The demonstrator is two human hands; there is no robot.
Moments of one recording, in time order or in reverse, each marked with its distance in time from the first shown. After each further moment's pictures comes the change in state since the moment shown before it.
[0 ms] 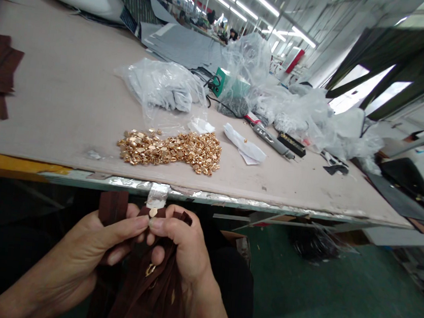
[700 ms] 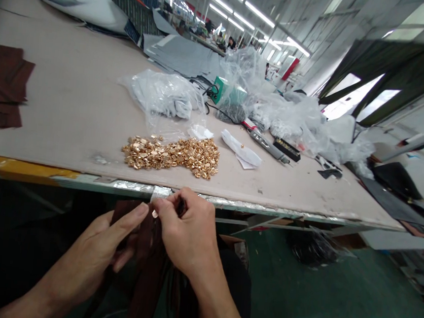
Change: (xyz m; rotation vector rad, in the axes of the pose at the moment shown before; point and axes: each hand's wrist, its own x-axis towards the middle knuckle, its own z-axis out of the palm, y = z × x) left_hand -0.002 0.000 0.000 0.382 0.021 0.199; right_hand 0.000 -0.034 0.015 -0.972 0.241 -0.456
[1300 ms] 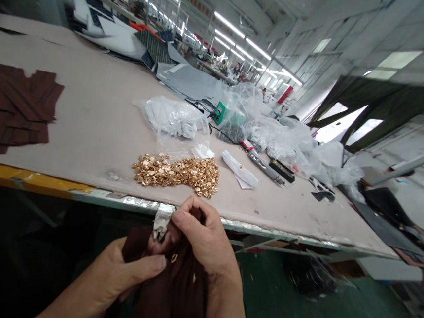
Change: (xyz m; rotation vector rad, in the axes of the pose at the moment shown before) left_hand -0.006 -0.002 0.010 -0.406 -0.210 -0.111; right_hand 0.014 0.005 -0.022 0.608 -0.363 0.066
